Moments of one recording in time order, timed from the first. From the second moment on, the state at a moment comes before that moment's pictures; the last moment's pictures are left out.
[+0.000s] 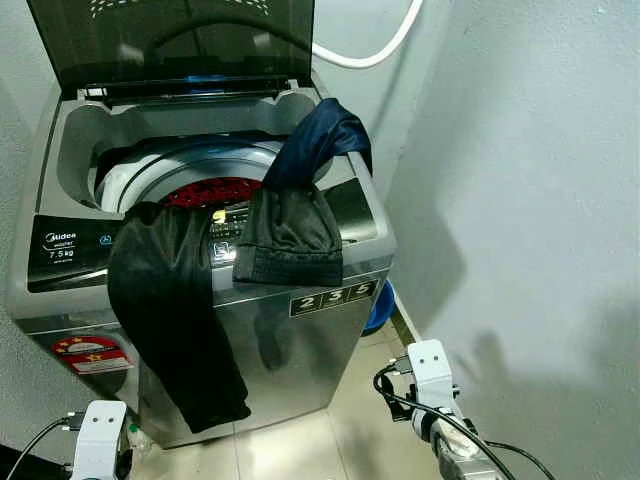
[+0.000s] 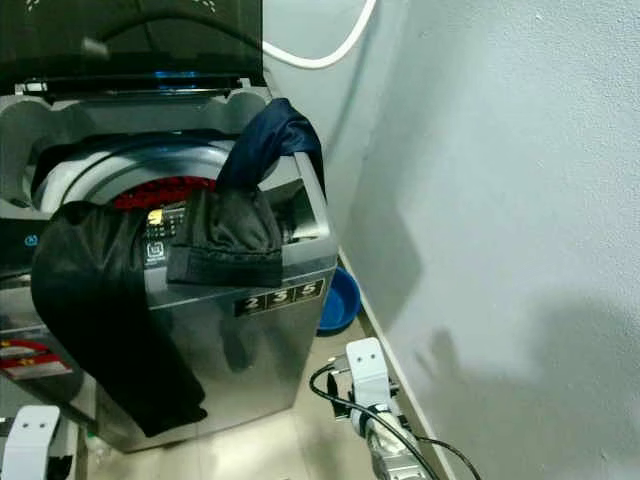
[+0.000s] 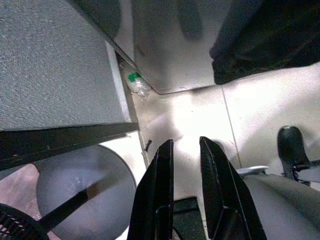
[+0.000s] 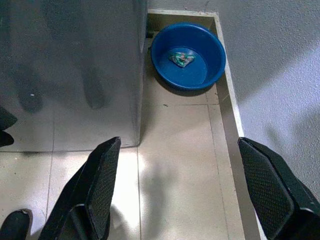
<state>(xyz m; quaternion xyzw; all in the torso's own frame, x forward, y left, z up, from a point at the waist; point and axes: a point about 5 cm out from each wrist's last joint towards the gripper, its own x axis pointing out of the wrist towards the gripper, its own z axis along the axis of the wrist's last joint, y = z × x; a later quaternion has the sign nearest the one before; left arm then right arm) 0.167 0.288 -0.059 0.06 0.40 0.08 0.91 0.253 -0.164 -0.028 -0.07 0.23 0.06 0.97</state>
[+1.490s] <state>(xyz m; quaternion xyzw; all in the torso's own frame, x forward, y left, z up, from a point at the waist) 0.210 0.265 -0.038 0.07 0.30 0.02 0.95 0.270 -0.212 -0.010 -0.10 0.23 0.00 0.97</state>
